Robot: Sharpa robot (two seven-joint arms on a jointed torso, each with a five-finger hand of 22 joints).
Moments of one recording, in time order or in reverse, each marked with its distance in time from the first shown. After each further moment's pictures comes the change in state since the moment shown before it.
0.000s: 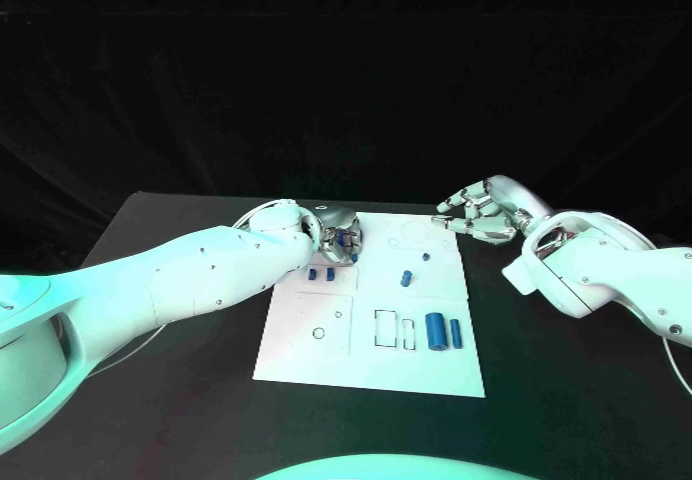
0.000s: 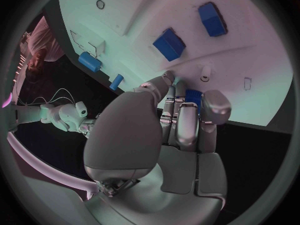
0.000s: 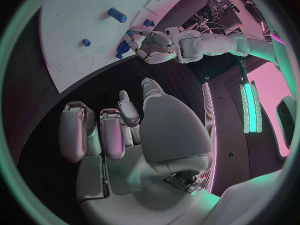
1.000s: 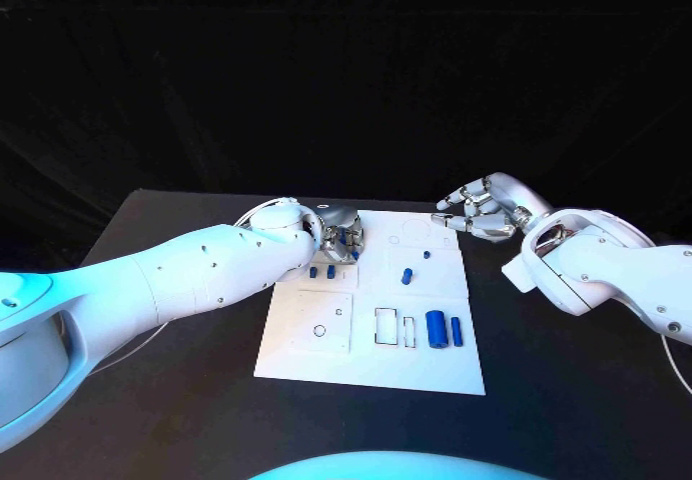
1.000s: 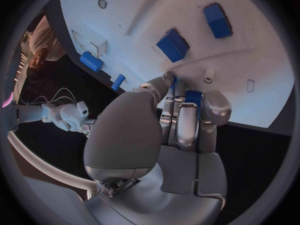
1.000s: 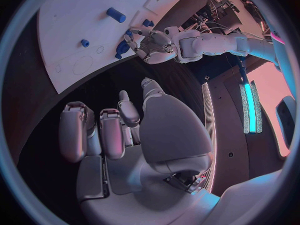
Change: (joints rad) left arm -0.003 0.003 0.000 -0.001 0.006 0.001 0.014; left_hand -0.008 0.008 0.010 -0.004 0.000 0.029 -0.007 0.000 -0.004 0.020 -0.005 -0.003 -0.009 0.003 -0.003 0.004 -0.002 0.000 0.000 0.000 0.009 0.013; right arm 0.000 0.005 0.000 -0.003 0.001 0.000 0.000; right_hand 0.000 0.000 0.000 0.000 0.000 0.000 0.000 0.000 0.000 0.000 0.000 0.000 0.000 0.000 0.000 0.000 0.000 0.000 0.000 0.000 0.000 0.000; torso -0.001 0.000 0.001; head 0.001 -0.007
